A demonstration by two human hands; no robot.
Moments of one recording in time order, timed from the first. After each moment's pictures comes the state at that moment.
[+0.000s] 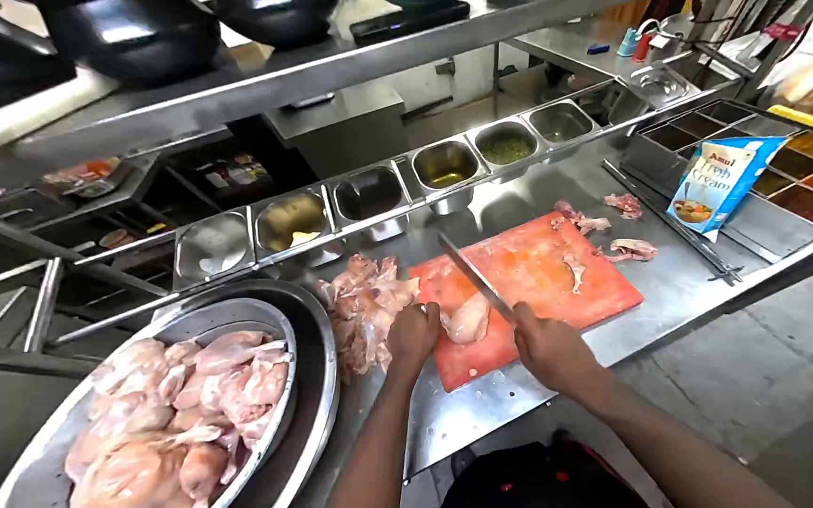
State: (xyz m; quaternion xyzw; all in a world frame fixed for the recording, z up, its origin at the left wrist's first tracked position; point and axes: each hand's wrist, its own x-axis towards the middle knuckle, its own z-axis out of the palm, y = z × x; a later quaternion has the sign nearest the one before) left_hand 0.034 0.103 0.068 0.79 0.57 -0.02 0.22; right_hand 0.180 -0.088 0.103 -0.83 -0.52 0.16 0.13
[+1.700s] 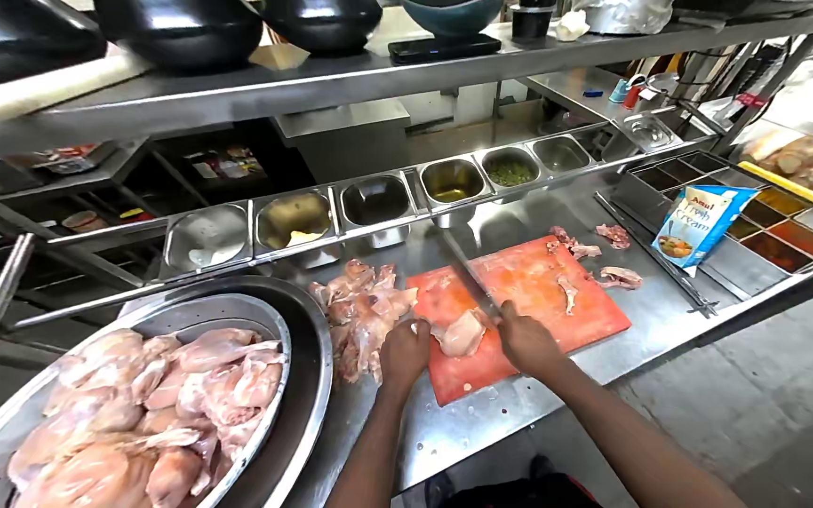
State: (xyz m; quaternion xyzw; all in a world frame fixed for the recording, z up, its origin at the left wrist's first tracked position) left_hand 0.008 0.107 0.047 0.79 0.54 0.10 0.28; right_hand 0.191 -0.036 0.074 -0.85 -0.49 0.20 0.10
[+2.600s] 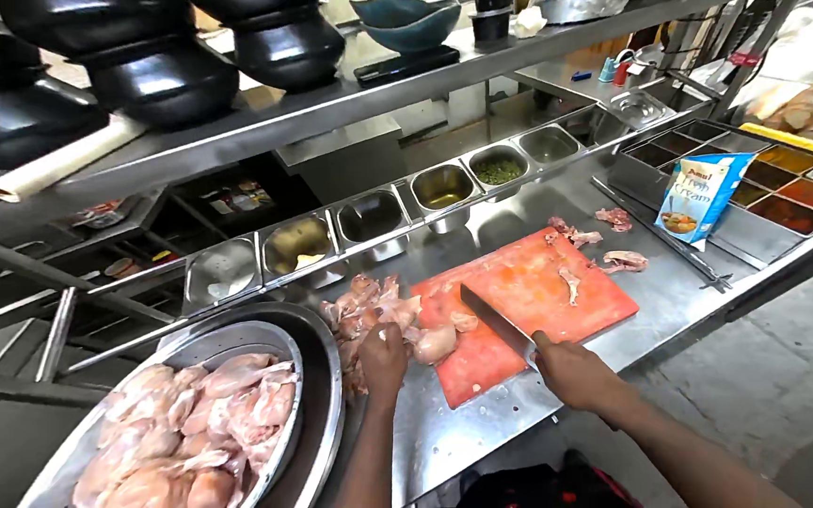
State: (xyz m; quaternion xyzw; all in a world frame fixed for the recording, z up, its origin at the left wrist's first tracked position) left_hand -0.017 0.111 0.066 0.74 0.53 0.32 0.24; right_hand 0.197 -0.103 0.105 -0.82 -0.48 0.30 0.04
